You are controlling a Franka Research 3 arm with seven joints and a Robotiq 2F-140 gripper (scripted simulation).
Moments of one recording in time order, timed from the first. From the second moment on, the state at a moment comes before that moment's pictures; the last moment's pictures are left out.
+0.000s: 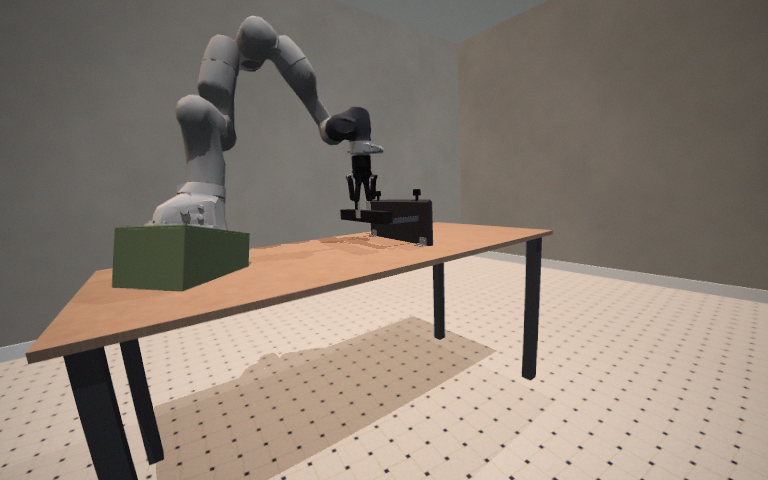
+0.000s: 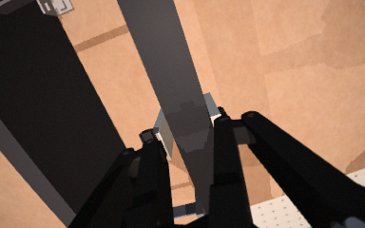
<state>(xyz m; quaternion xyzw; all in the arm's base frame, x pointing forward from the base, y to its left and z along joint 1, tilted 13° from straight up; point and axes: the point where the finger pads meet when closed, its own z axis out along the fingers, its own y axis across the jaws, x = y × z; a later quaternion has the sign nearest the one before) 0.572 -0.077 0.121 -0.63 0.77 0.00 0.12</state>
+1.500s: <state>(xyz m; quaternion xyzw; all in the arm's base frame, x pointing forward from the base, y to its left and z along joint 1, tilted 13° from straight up) 0.576 -0.075 0.108 -0.62 0.77 0.00 0.12</state>
